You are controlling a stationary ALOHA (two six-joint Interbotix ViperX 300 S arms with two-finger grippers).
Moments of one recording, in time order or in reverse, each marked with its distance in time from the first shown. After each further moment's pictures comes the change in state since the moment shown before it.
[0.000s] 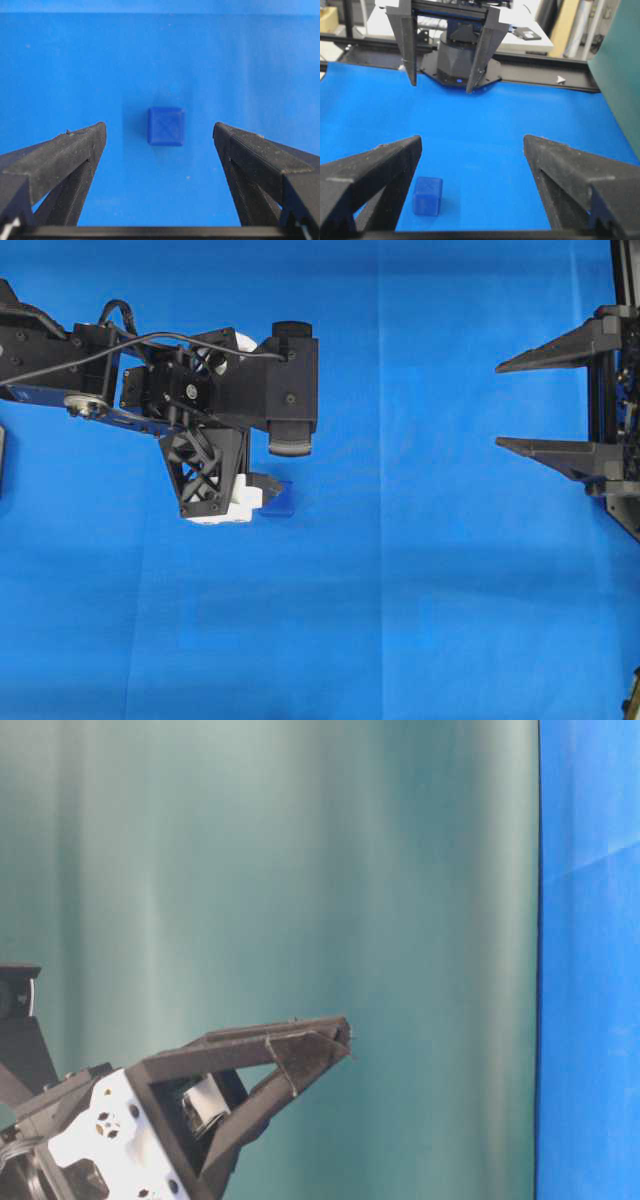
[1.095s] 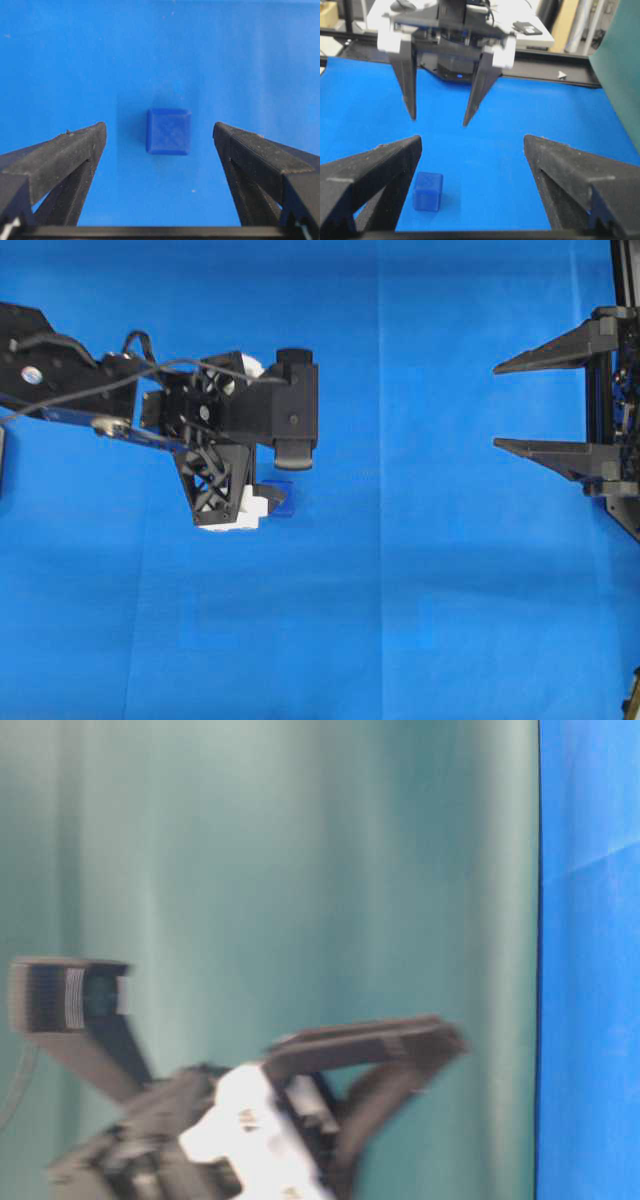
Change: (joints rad) left arm 0.000 0.058 0.160 0.002 -0.209 -0.008; right arm 0.000 0.009 -0.002 -0.002 0.009 -0.002
